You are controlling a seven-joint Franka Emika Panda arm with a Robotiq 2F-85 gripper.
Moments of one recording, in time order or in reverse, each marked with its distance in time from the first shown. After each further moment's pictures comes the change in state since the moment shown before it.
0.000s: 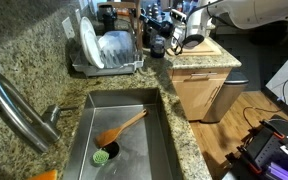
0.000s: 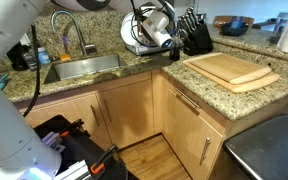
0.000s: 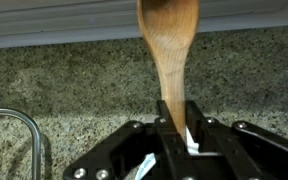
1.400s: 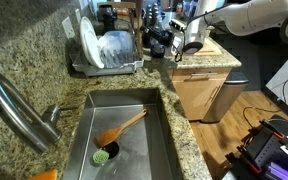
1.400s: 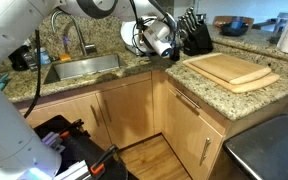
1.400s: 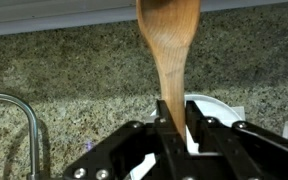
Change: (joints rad) arm -0.011 0.057 0.000 -0.010 -0.003 0.001 -0.022
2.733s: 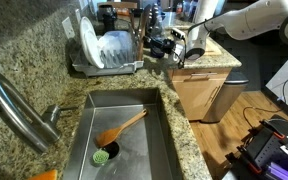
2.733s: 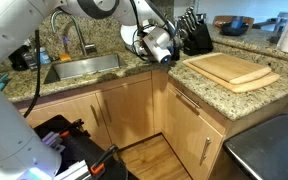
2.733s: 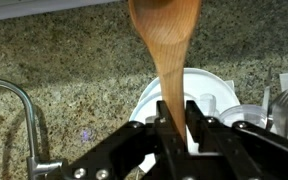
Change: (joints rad) arm -0.015 0.007 0.001 -0.075 -0.003 0.017 -0.028
